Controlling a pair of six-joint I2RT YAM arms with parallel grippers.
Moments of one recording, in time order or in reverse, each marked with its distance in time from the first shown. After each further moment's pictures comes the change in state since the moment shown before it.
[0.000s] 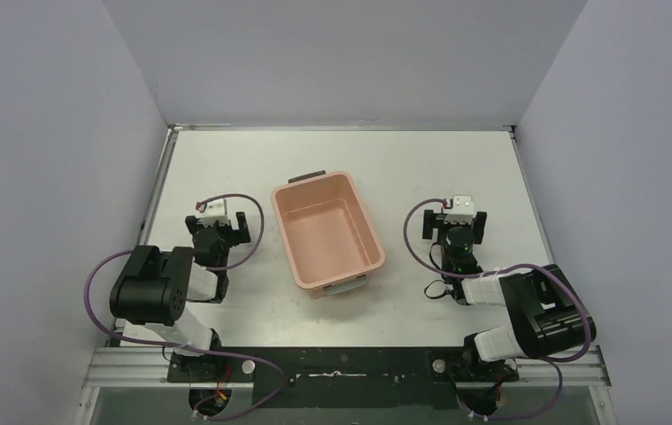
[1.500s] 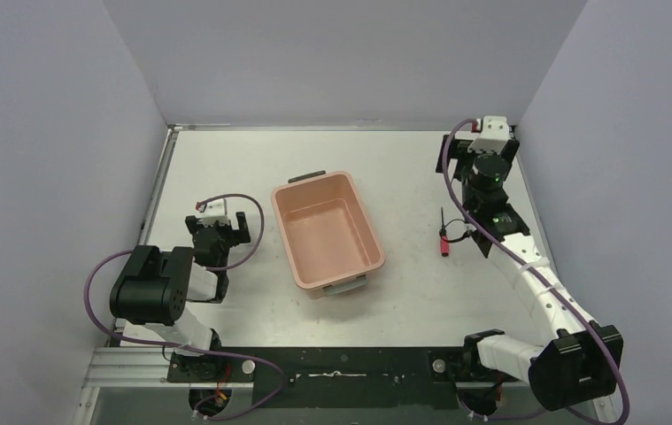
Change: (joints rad) left arm 0.000 0.000 0.000 0.000 0.000 0.000; right arm -0.032 -0.280 0.639 -0.818 -0.035 0.048
